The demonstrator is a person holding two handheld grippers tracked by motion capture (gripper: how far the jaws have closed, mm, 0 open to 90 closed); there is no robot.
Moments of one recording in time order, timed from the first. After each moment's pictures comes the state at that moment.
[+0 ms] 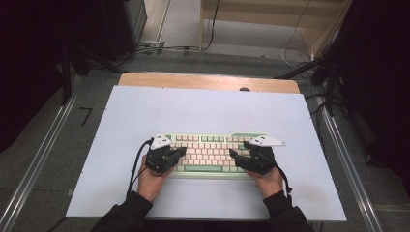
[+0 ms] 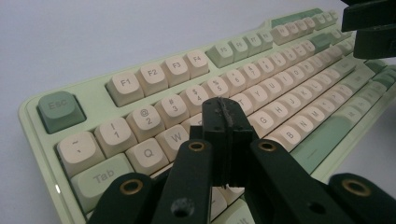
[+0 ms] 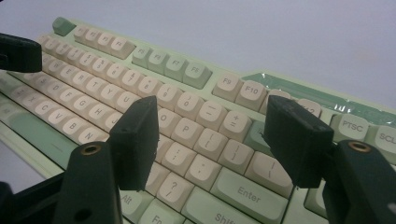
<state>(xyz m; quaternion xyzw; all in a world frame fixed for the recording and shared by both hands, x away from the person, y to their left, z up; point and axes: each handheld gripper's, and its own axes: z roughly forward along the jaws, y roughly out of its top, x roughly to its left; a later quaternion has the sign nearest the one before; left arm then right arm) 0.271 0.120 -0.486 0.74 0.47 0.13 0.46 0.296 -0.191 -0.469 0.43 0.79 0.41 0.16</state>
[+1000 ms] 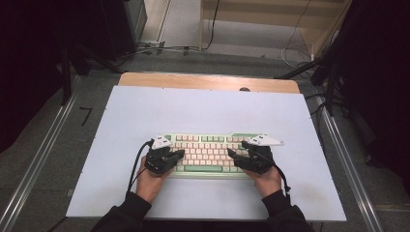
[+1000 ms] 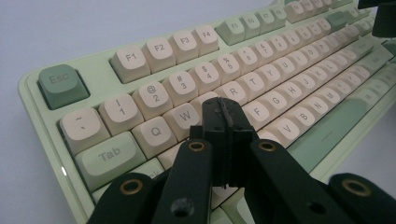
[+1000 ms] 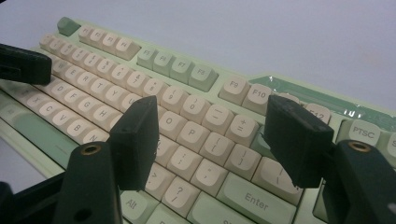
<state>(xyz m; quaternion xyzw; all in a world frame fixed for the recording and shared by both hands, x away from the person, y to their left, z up) 0.272 0.121 -0.492 0.76 0.48 0.12 0.43 0.297 -0.188 -0.469 0.43 0.79 0.41 0.16</state>
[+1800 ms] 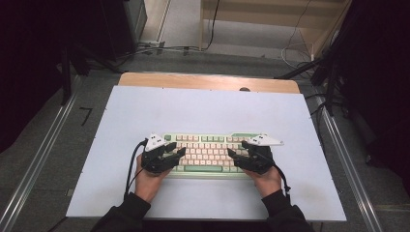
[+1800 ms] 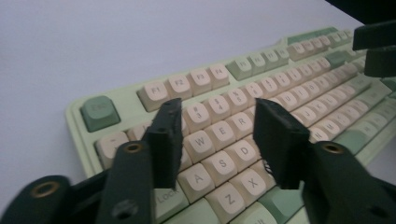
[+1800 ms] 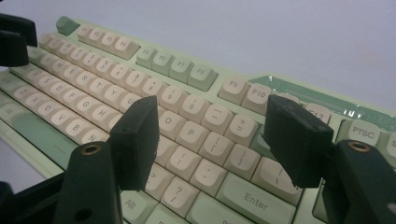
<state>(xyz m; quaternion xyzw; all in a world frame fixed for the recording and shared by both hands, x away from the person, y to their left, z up) 0.265 0.129 -0.482 0.72 0.49 0.18 0.46 0.298 -0.188 -0.469 0.43 0.79 0.41 0.16</state>
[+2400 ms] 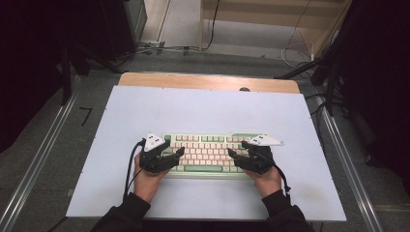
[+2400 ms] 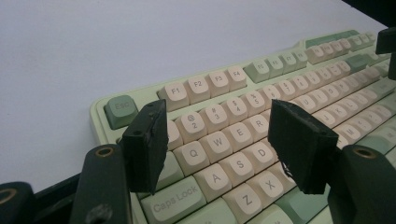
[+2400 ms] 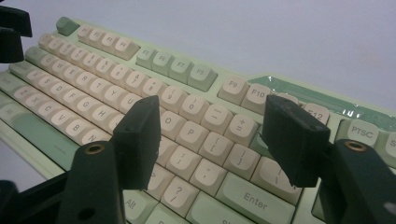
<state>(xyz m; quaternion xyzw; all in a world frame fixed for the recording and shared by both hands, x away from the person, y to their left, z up) 0.265 0.131 -0.483 0.71 0.50 0.19 0.45 0.297 -0.188 -0.469 0.43 0.79 0.41 0.16</state>
